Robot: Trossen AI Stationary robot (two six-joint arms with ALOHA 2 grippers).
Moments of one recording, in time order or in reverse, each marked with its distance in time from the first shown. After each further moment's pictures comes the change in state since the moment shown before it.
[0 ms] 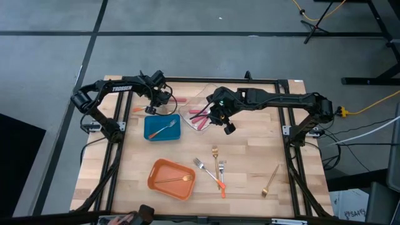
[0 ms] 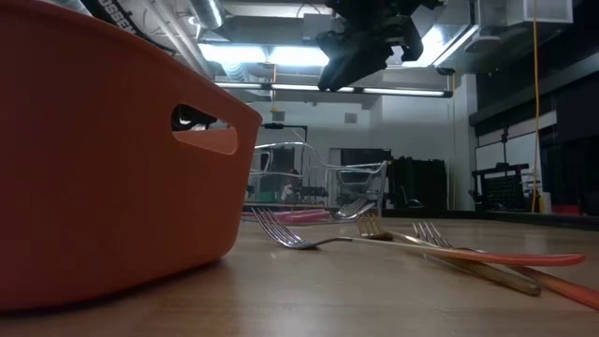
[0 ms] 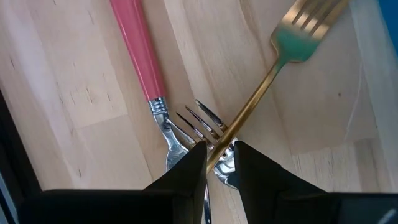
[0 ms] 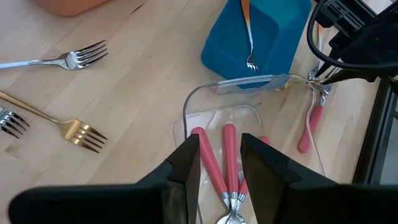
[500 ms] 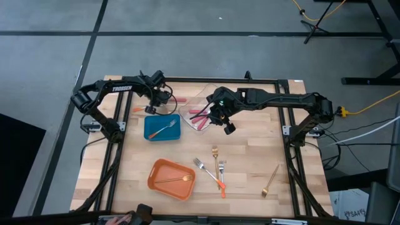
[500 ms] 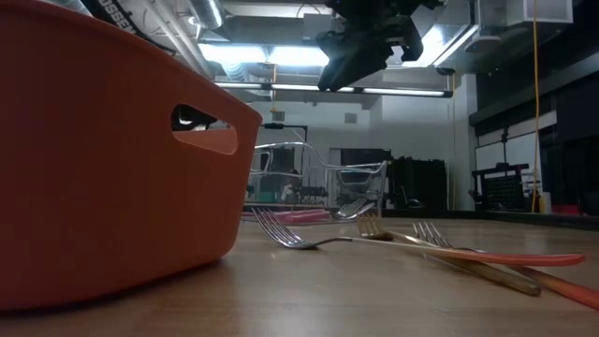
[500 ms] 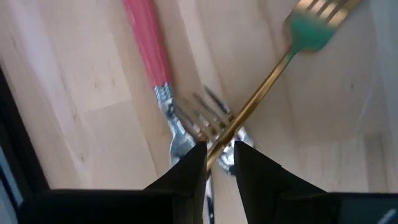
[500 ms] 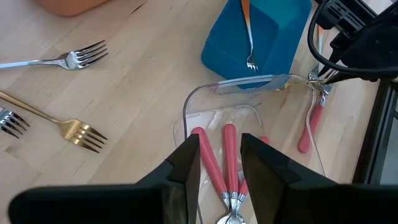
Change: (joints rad) left arm 0.000 0.000 0.000 -0.002 -0.050 -0.034; right arm 0.000 0.000 0.000 0.000 0.000 0.000
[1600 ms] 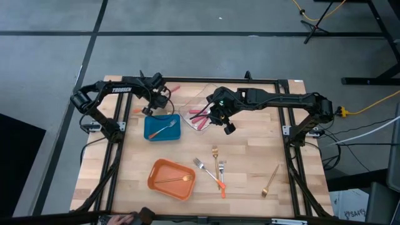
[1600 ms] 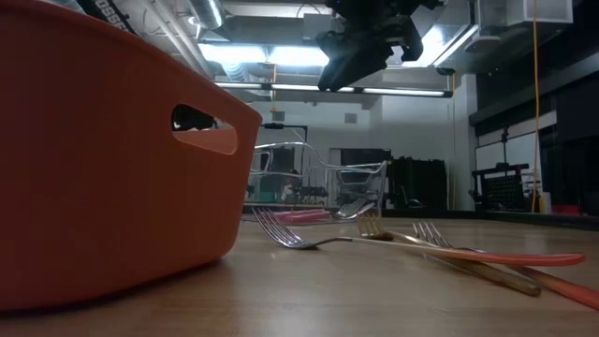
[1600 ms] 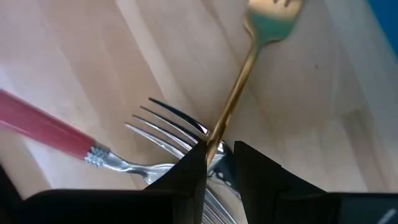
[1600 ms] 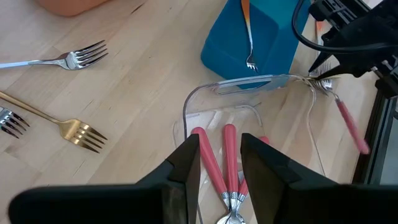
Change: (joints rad) left arm -0.002 -0.003 -0.054 0.028 0.044 0.190; right arm 0.000 0.000 0.000 0.000 0.000 0.000
